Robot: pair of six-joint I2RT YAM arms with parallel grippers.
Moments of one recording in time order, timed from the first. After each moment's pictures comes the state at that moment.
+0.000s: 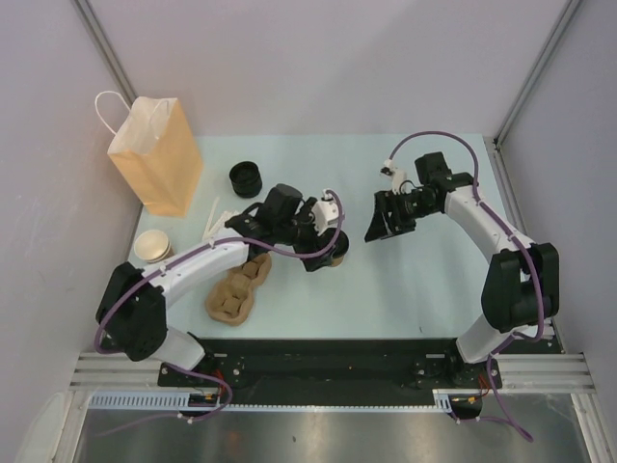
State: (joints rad) left arm -0.69 1.46 1.06 -0.32 0.42 0.34; right arm 0.23 1.62 1.31 -0.83 -0.78 -0.07
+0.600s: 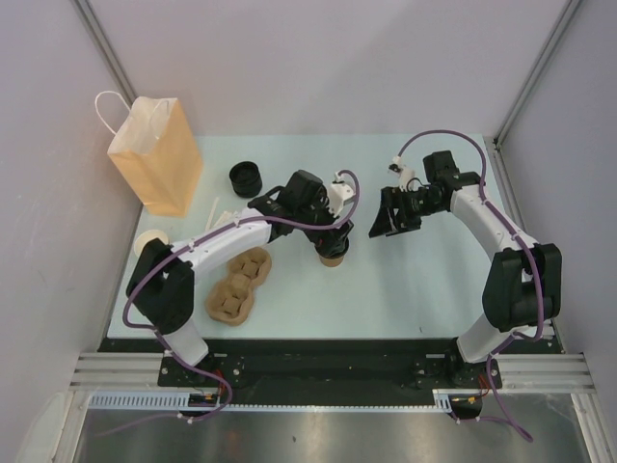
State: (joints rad) left arm -0.72 1.67 1.30 -0.41 0.29 0.18; right arm 0.17 1.62 1.31 -0.82 -0.79 -0.05
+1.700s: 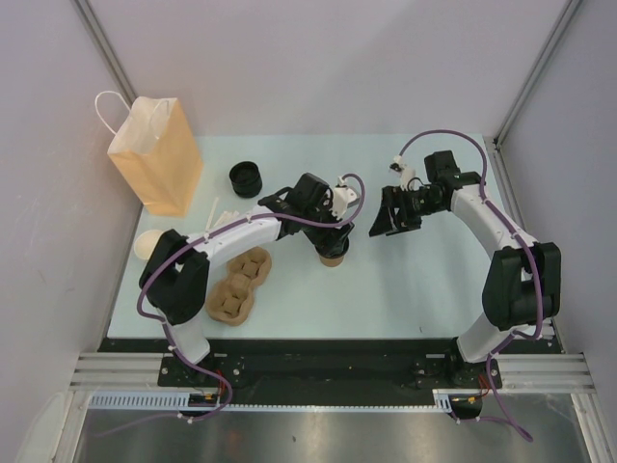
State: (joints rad) left arm -0.72 1.77 1.33 -0.44 0.25 0.16; right arm 0.16 1.63 1.31 -0.82 -0.81 -0.05
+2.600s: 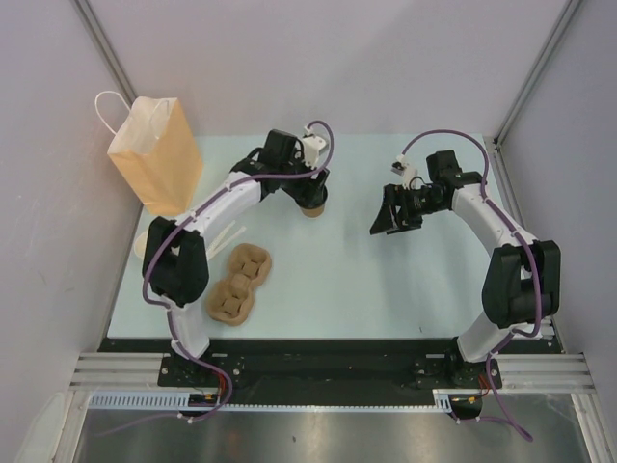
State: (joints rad) left arm -0.51 1.84 1.57 -0.48 0.23 0.17; right arm 0.15 1.64 1.31 -0.80 -0.82 -0.03
